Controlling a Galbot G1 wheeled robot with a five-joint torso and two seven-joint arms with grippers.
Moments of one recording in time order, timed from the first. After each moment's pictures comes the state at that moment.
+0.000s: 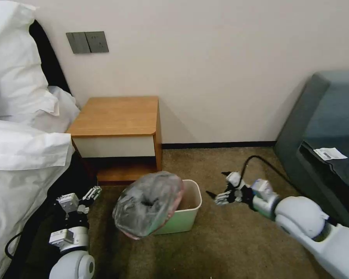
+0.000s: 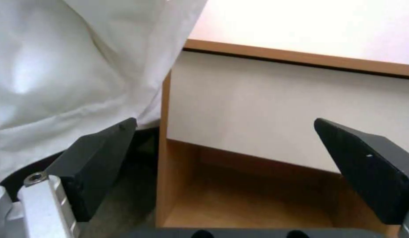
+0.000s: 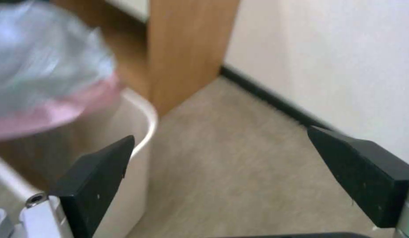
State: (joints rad) left arm 1.60 -1.43 -0.71 -1.94 -0.33 -0.25 -0.09; right arm -1.23 0.68 0.28 2.06 0.47 -0.41 -0.17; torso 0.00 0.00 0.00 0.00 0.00
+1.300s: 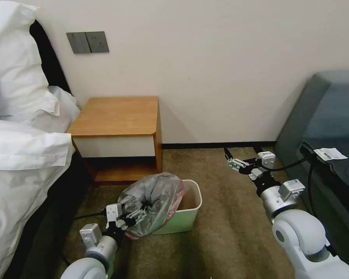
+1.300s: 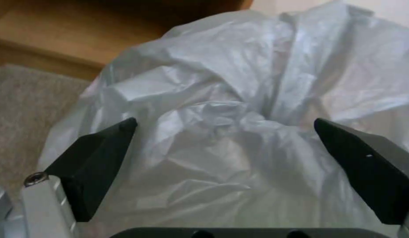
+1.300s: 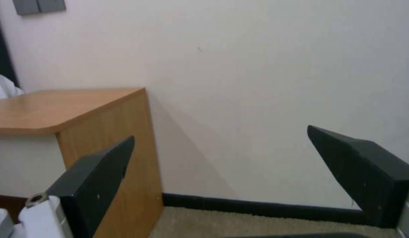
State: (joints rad) left arm 1.68 -1.27 -0.47 -2.13 -0.66 0.33 -0.15; right arm -1.38 1.16 0.50 2.14 0.39 -0.17 0.01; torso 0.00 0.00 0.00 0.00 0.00
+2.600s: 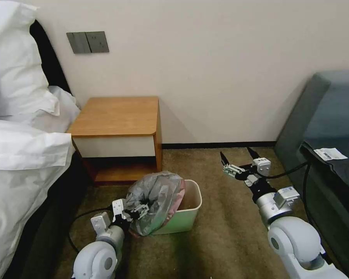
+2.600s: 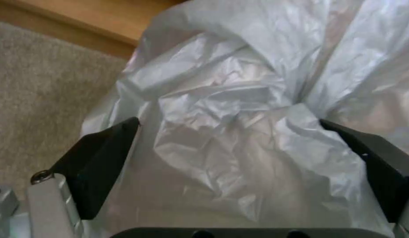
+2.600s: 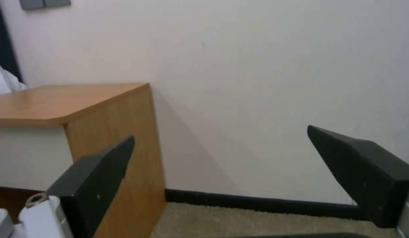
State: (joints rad) left arm 1.54 -1.32 -0.45 -2.02 -0.72 0.47 -0.24; right arm -1.42 1.20 0.48 2.14 0.33 -0.14 0.00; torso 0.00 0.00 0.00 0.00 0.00
